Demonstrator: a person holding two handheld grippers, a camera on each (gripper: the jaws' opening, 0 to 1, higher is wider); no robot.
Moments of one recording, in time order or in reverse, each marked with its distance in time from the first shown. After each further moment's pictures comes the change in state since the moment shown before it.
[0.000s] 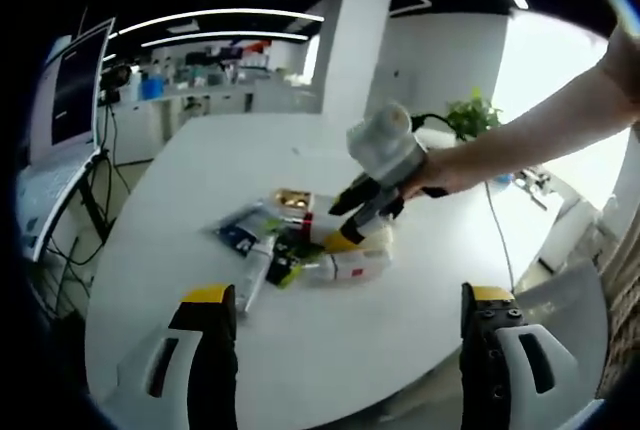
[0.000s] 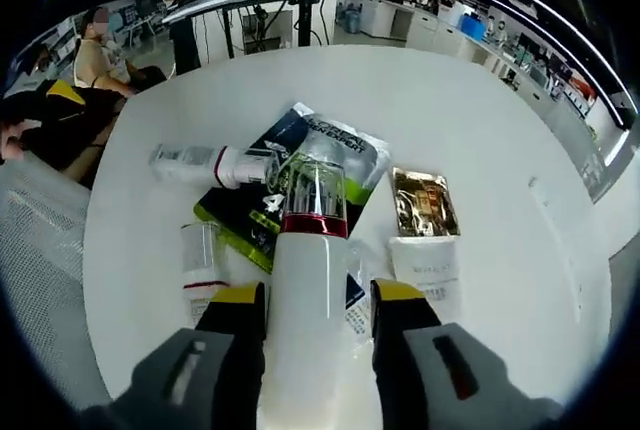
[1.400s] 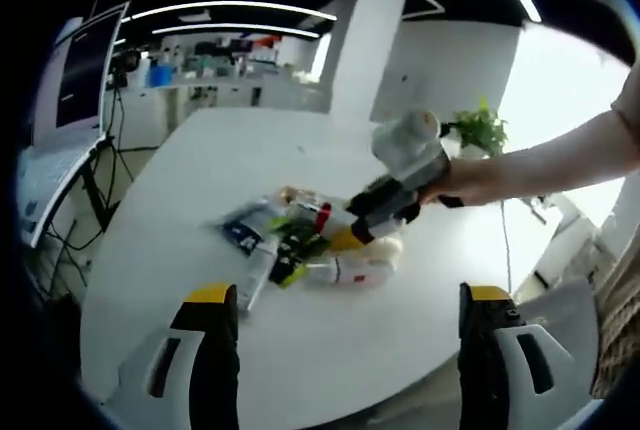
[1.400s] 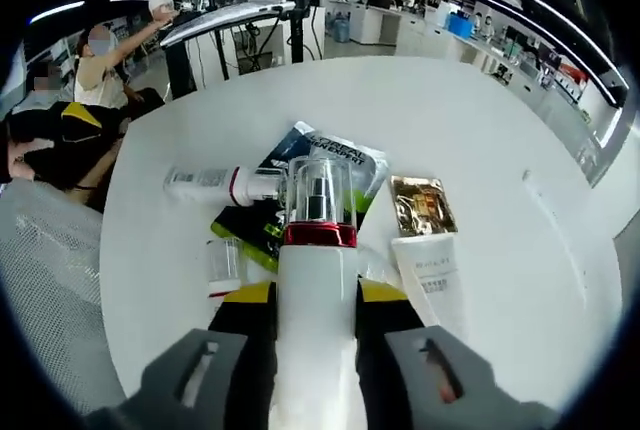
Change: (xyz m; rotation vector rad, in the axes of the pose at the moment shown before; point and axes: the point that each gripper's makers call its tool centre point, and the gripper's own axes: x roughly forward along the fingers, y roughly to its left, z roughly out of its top) left arm -0.001 0.007 0.008 -0.059 -0.003 0.004; right arm -0.029 0.004 0.006 0.105 -0.123 -0.016
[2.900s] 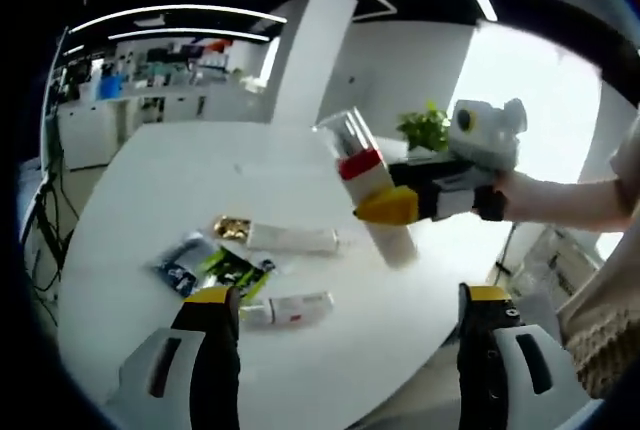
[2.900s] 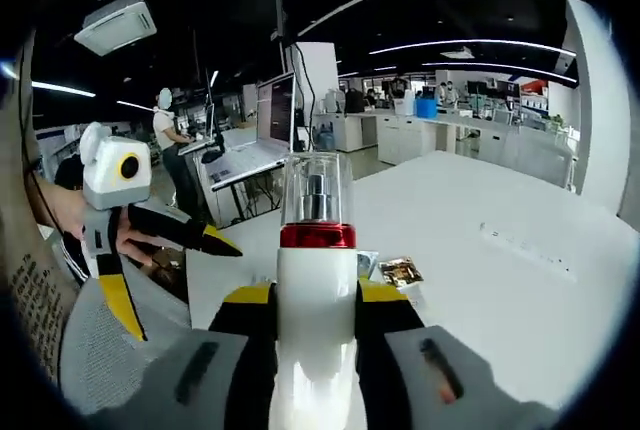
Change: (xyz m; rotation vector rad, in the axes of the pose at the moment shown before) left arm 0.021 -0.070 0.038 0.058 -0.001 -0.264; right arm -0.164 0.040 0.046 0.124 -0.498 0.030
